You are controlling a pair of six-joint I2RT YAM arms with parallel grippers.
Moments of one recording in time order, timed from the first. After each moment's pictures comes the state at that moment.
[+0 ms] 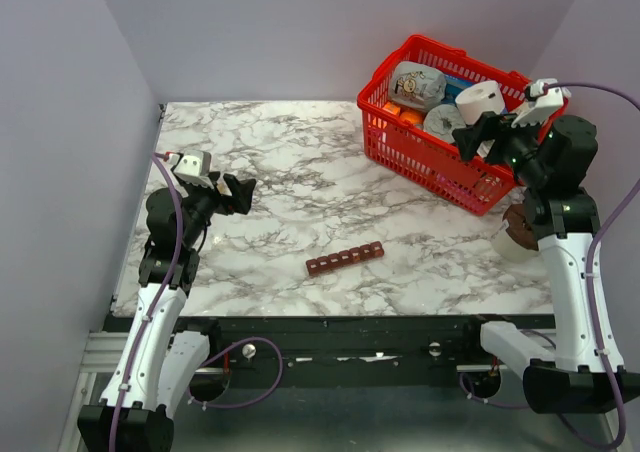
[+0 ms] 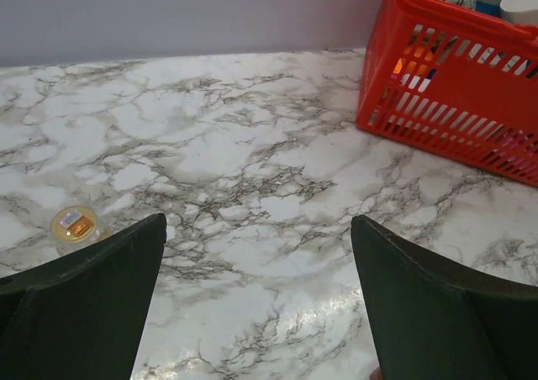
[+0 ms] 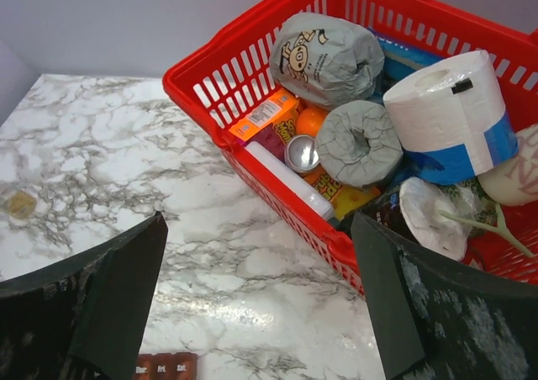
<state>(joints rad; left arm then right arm) -0.08 0.72 0.65 0.02 0.30 -0.19 -0.02 1.02 1.26 -0.40 -0.29 0.09</state>
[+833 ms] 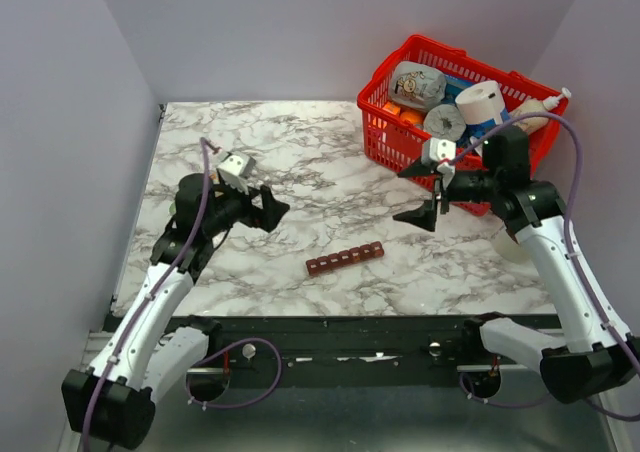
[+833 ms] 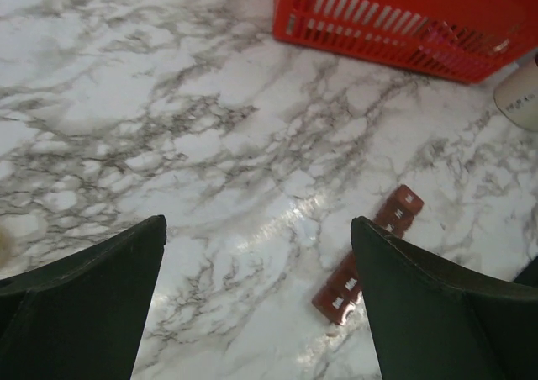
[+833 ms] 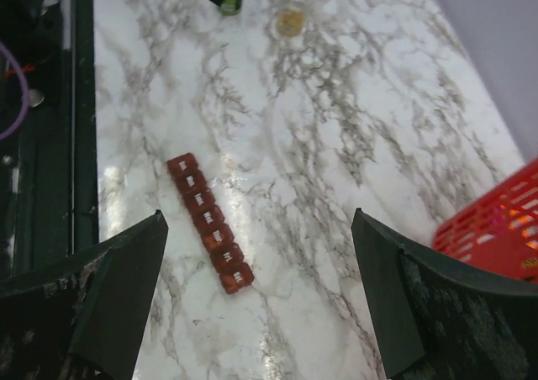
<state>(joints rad) -0.21 0.83 0.73 -0.16 0.43 -0.15 0.22 1.09 1.26 -0.70 -1.01 -0.67</state>
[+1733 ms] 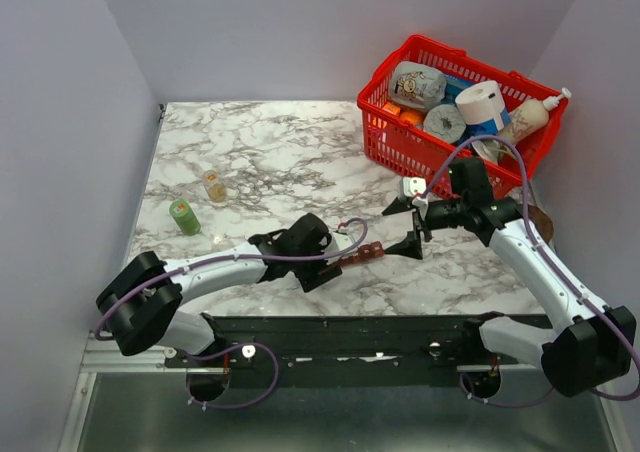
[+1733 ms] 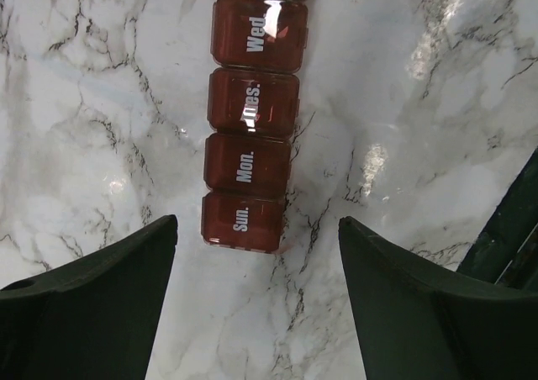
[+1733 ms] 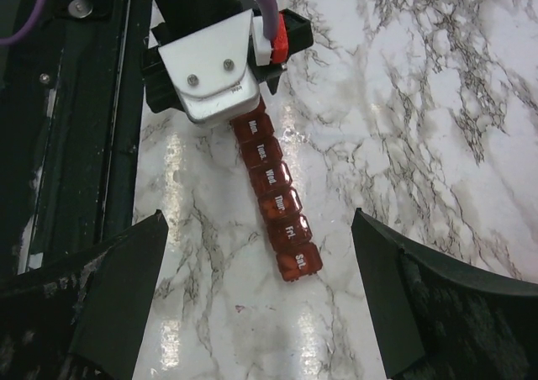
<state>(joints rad) -0.91 1.36 0.72 -0.29 0.08 0.28 0.32 1.14 0.93 -0.63 -1.04 -0.85</state>
